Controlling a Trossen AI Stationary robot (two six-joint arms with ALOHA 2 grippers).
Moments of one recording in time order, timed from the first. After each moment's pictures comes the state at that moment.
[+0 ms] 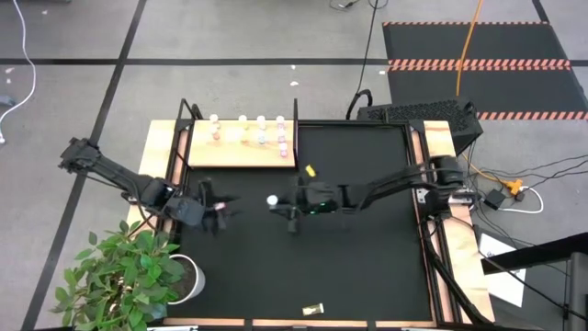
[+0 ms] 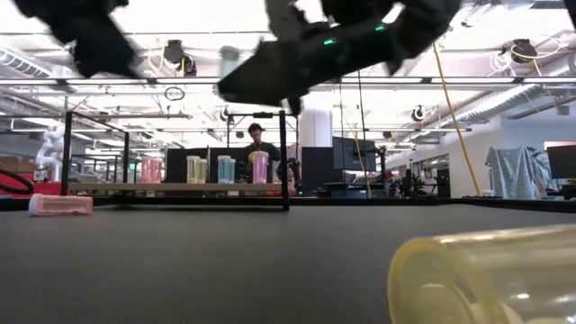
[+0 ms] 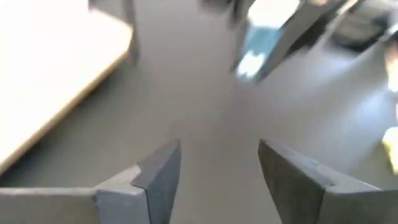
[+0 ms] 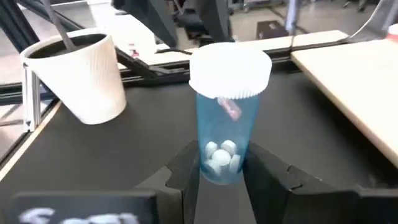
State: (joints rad) left arm -0.45 0.86 0.65 -0.53 -0.54 -0.72; right arm 0.07 1.87 1.05 0.52 0.08 0.16
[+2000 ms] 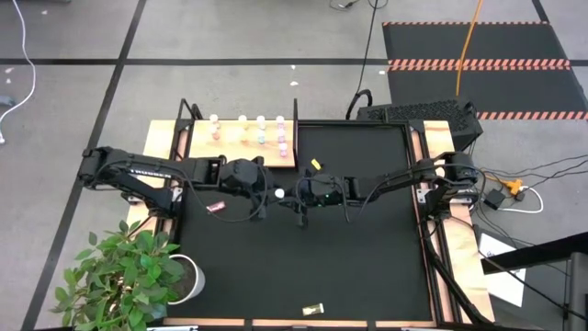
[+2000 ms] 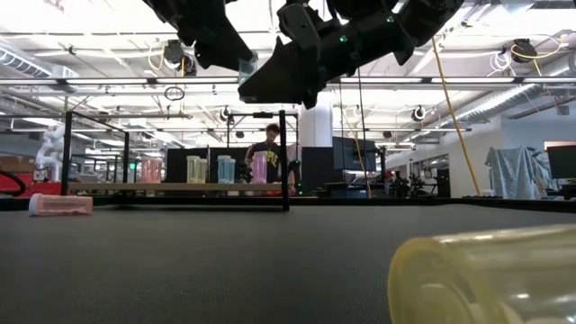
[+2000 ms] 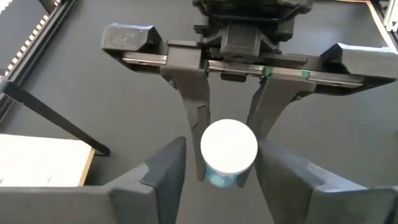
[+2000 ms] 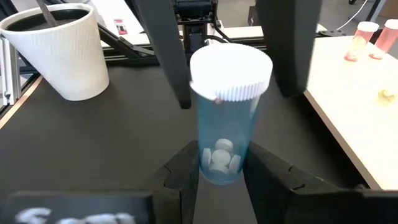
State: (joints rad) left arm -0.02 1.33 1.02 -0.34 -0.05 -0.05; right arm 0.03 1.76 1.01 0.36 0.07 0.09
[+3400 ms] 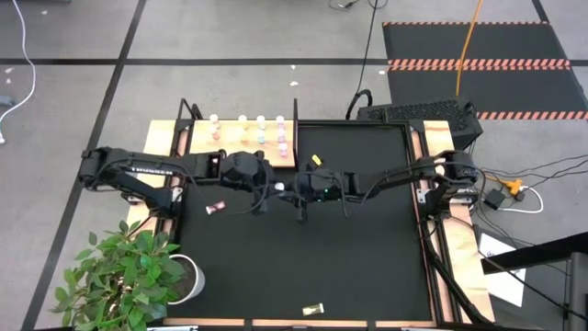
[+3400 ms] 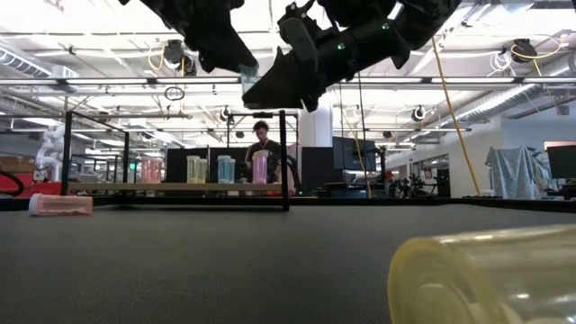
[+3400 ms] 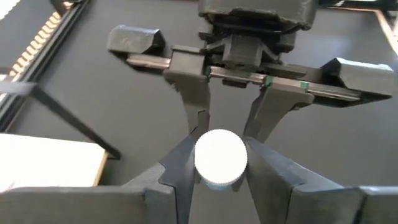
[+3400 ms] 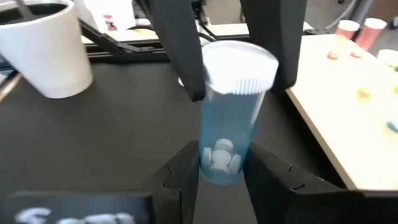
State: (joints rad) left arm 0.05 1.33 1.02 -0.32 -0.02 -0.03; right arm 0.00 1.76 1.01 0.33 0.06 0.07
